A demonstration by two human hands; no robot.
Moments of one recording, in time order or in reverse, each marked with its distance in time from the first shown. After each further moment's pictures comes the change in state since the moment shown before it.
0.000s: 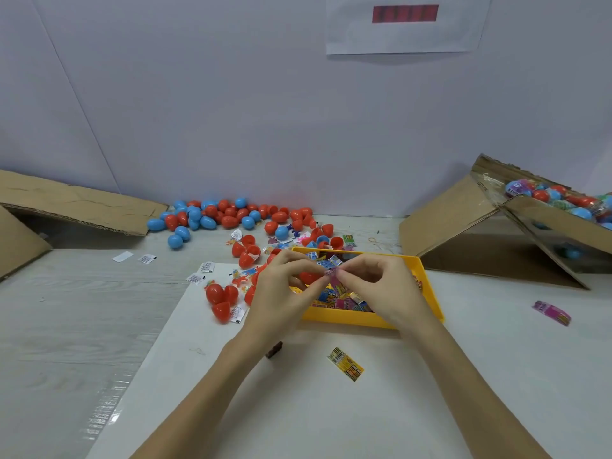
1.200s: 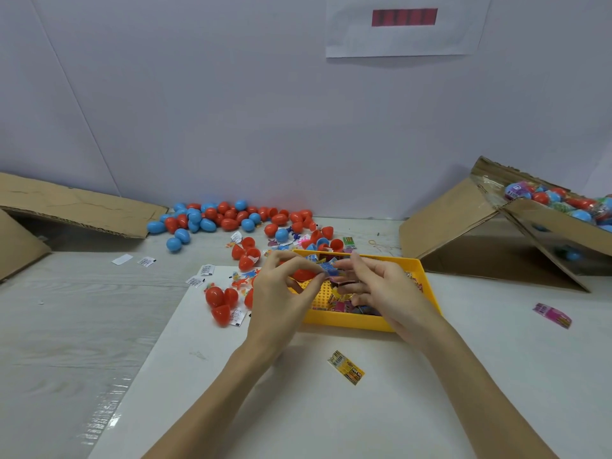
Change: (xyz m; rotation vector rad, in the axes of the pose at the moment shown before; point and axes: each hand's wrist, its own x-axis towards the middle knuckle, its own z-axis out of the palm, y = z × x) left_hand -0.002 -0.003 0.008 0.011 0.190 0.031; right_hand 0.004 -0.002 0.001 0.306 -0.121 0.249
